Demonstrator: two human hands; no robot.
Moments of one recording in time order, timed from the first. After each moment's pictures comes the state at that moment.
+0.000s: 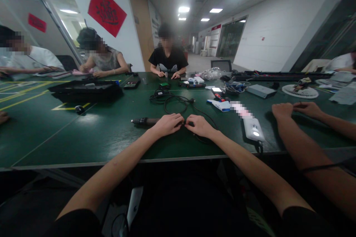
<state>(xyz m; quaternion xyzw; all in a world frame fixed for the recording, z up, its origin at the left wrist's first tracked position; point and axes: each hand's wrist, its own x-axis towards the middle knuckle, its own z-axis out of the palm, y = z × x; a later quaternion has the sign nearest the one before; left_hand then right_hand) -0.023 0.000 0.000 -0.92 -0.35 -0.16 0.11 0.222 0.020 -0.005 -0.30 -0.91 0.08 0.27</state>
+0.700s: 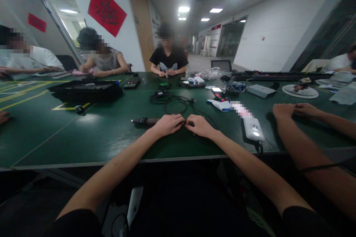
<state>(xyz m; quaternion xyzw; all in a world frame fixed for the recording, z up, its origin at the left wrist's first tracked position) -0.021 -0.002 0.001 -0.92 -0.35 -0.14 0.12 0.222 0.022 -0.007 -0.30 -0.91 0.08 0.27</state>
